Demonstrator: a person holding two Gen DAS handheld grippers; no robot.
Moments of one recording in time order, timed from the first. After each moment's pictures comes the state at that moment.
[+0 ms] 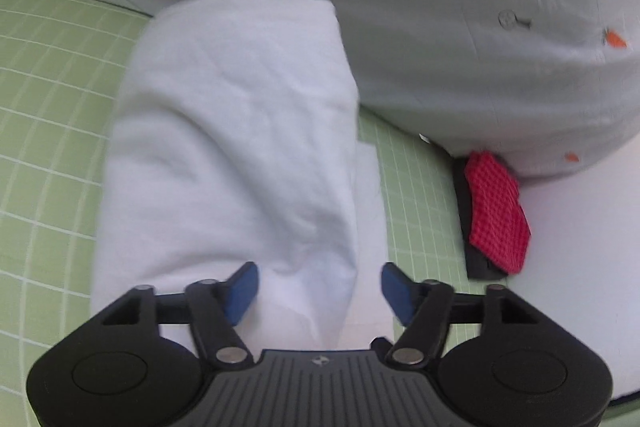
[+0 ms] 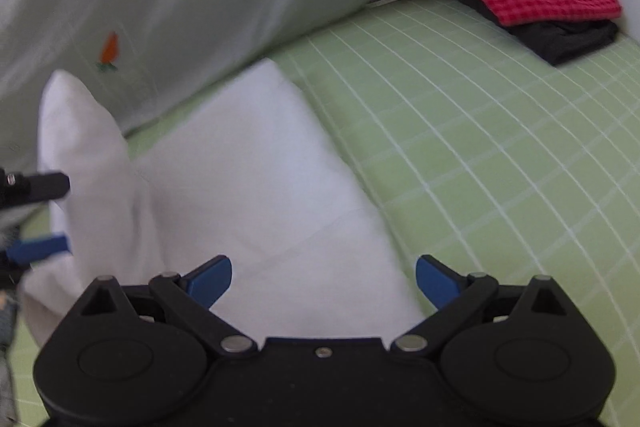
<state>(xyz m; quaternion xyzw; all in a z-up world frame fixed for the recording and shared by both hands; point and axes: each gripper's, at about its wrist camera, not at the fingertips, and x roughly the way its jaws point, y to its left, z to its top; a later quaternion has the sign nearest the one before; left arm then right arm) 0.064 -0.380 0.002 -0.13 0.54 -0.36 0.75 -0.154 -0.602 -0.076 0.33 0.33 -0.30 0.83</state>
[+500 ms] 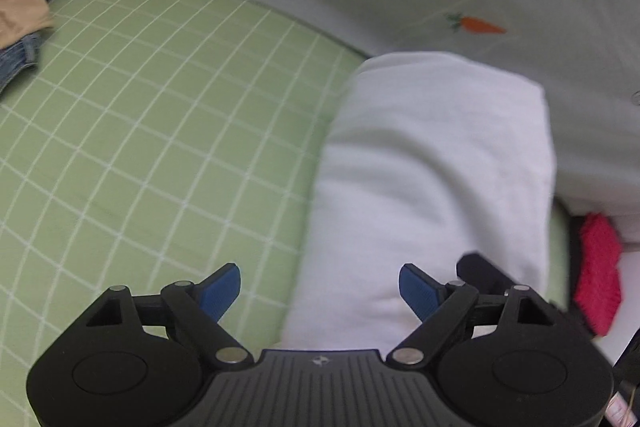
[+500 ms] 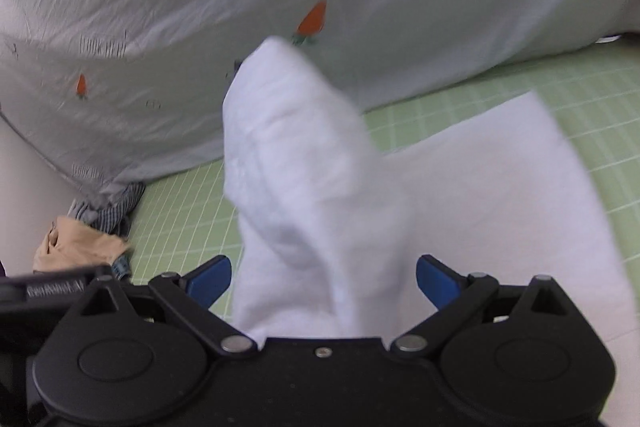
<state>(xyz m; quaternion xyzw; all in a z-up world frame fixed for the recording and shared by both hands) 0.101 -0.302 -0.024 -0.10 0.57 -0.19 0.79 -0.019 -0.551 -0.058 0.31 0.34 -0.09 0.88</state>
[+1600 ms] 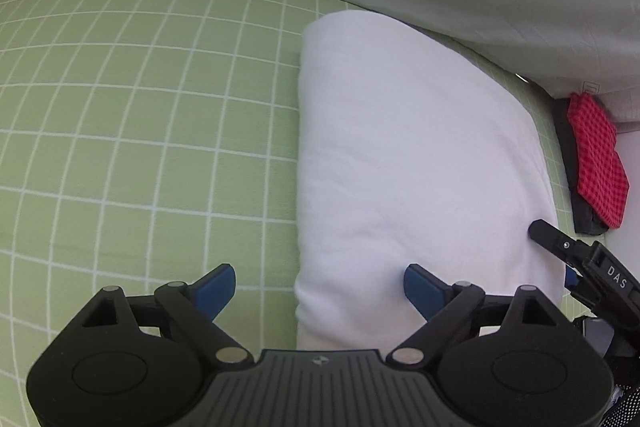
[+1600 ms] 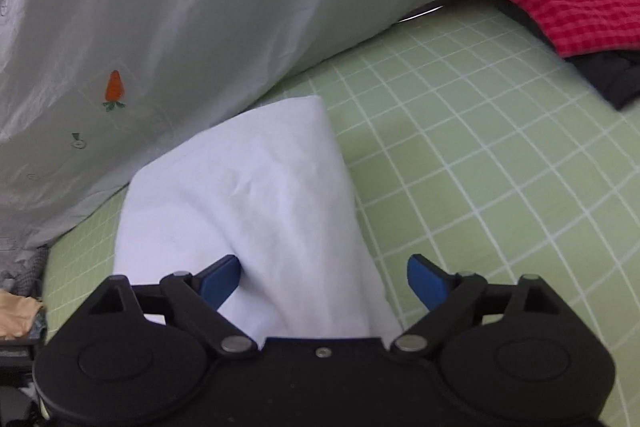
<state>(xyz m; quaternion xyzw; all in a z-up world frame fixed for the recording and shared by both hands) 0.085 -0.389 -0.067 0.01 0.60 -0.30 0.74 -0.129 -0.671 -0.079 0.35 0.34 -0.24 0.84</state>
